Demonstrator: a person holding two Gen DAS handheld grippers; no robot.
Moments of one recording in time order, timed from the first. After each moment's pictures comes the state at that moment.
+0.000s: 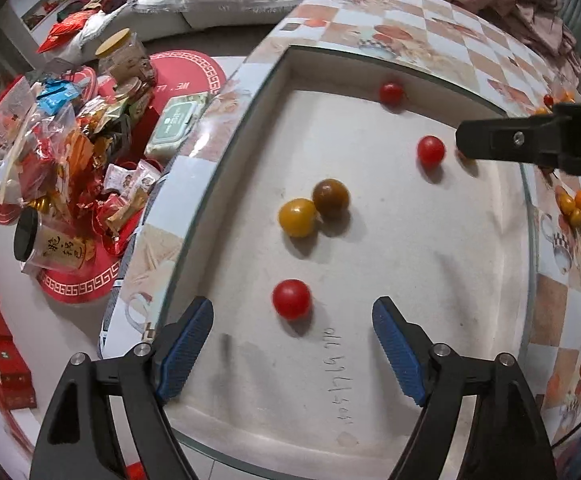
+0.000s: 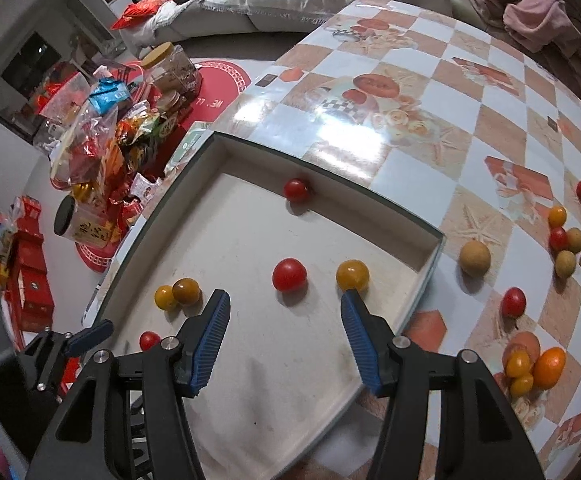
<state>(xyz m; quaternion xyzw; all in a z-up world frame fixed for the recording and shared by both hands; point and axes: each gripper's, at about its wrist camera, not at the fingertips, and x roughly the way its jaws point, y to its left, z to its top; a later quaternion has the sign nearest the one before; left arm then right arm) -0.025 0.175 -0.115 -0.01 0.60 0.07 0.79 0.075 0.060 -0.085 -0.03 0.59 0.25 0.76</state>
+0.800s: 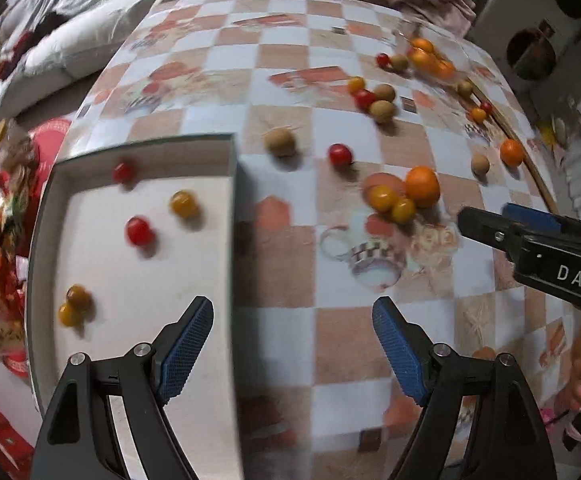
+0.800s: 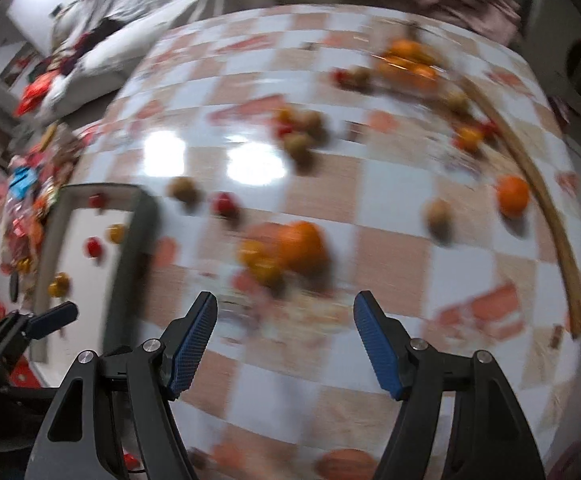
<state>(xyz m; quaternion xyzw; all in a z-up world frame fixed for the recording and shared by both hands) 0.021 -0.004 -0.082 0.04 0.61 -0.10 0.79 0.040 -0.169 -0.078 0.07 0.60 0.05 0.80</state>
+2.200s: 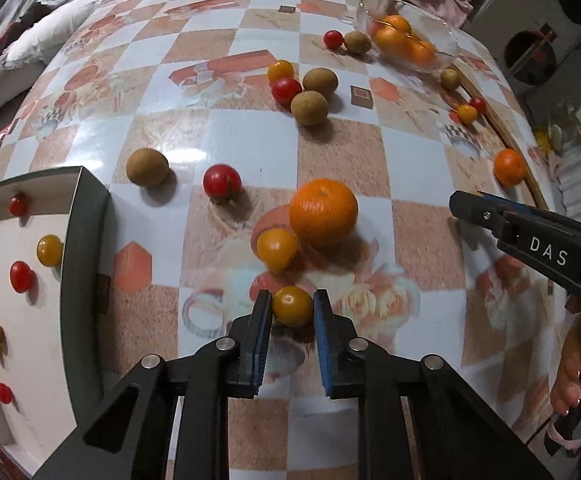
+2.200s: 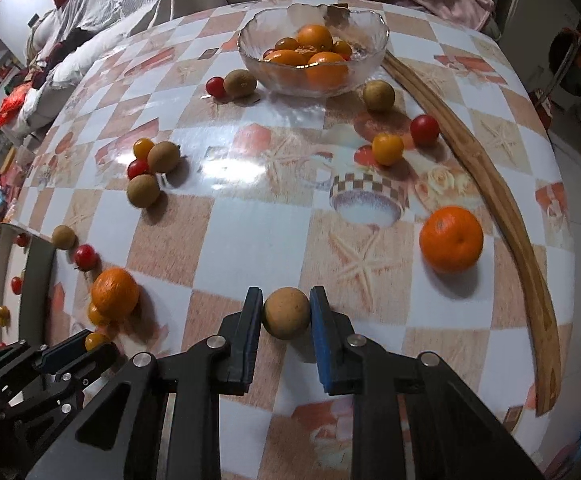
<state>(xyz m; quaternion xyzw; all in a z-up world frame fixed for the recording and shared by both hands) 0.061 -0.080 -0.122 0.00 0.62 -0.11 0.78 0.089 -0.255 -0.119 0.06 0.59 0.03 0.80</state>
